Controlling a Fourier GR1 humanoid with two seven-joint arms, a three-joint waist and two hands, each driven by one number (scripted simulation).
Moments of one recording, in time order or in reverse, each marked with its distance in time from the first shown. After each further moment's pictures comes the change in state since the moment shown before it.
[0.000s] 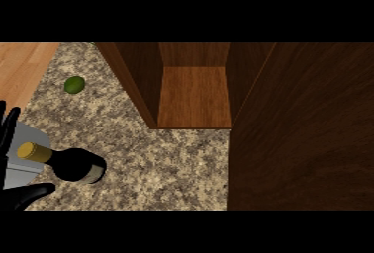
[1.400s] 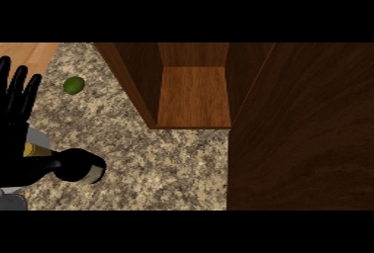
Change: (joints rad) left arm -0.219 0.004 -0.052 0.067 0.023 0.035 0.048; right arm 0.061 -0.056 0.012 0.007 -0.020 -0.019 -0.082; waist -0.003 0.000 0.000
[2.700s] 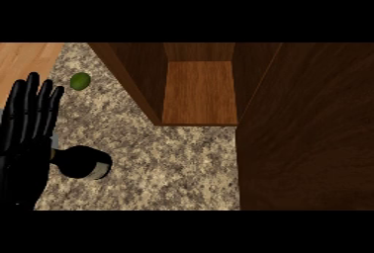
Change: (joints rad) left arm 0.115 -0.051 -0.221 -0.096 -0.360 -0.048 -0.230; right arm -0.145 0.085 0.064 0.262 0.323 -0.169 -0.311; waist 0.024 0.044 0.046
